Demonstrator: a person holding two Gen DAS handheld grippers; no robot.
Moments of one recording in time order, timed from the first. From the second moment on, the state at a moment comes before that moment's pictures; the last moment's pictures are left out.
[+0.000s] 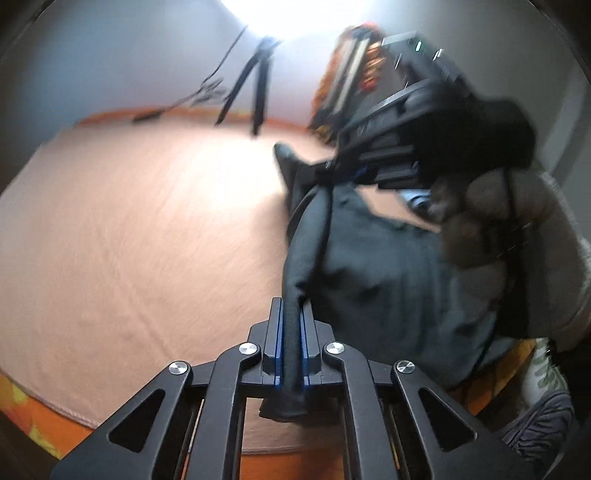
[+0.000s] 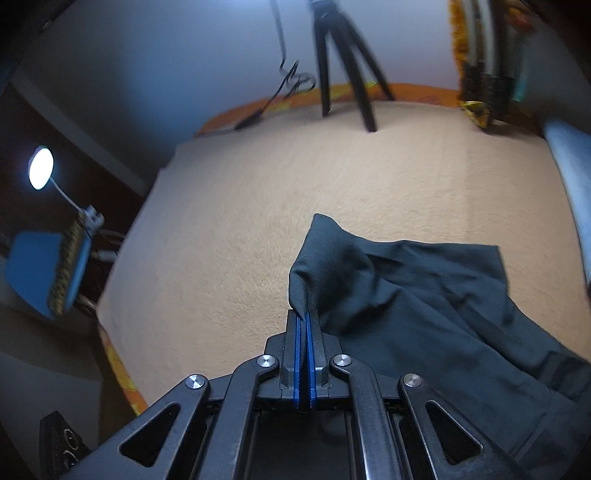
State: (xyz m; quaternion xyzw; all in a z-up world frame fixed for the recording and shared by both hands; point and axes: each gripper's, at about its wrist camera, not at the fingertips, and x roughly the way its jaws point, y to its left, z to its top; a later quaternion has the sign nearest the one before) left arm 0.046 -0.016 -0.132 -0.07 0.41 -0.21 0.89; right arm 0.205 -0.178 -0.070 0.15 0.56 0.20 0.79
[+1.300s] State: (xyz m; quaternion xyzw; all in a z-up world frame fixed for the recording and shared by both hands) left arm -0.040 -0.204 -0.107 0.03 0.40 -0.46 0.79; right arm 0.062 -0.495 -0.072 0.26 0.46 0.02 0.85
